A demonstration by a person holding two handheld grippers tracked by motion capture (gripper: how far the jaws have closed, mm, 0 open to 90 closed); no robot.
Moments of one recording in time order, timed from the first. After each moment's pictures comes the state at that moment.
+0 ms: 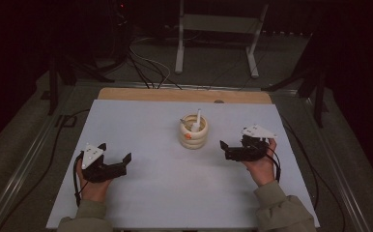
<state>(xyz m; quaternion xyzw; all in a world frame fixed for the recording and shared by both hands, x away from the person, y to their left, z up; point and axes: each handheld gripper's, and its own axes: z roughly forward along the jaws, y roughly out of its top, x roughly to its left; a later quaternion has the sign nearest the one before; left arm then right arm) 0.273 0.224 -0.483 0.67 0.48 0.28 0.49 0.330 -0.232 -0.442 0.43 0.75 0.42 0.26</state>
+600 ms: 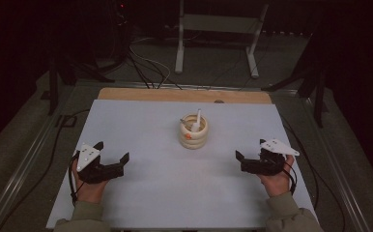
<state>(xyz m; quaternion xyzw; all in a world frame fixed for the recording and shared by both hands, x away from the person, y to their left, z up) 0.266 0.228 -0.469 0.68 0.46 0.29 0.49 0.292 -0.274 -0.452 0.46 0.73 0.43 0.28</state>
